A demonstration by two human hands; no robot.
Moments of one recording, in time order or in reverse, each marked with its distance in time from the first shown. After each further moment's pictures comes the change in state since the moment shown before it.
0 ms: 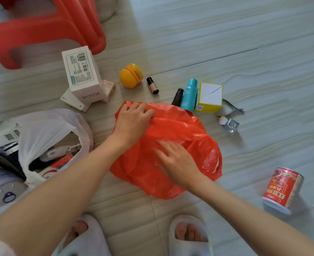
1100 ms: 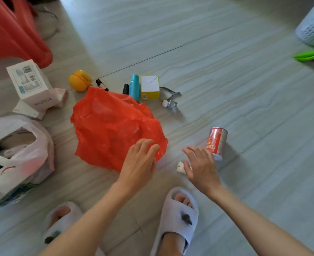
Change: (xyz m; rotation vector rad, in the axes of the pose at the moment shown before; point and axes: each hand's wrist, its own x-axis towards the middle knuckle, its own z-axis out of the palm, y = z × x) left_hand -0.116 0.181 -0.015 -0.344 0.042 0.191; right_hand -0.207 0.029 -0.060 -0.086 0.188 0.575
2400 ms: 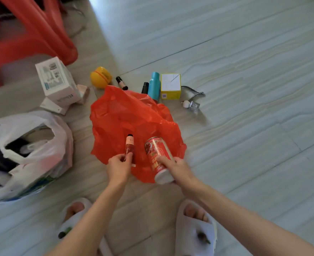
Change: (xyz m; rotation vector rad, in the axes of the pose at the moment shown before) left_hand -0.013 -0.060 0.006 -0.567 0.121 -1.211; right_hand 0.058 -0.090 0.016 1.214 -0.664 0.891
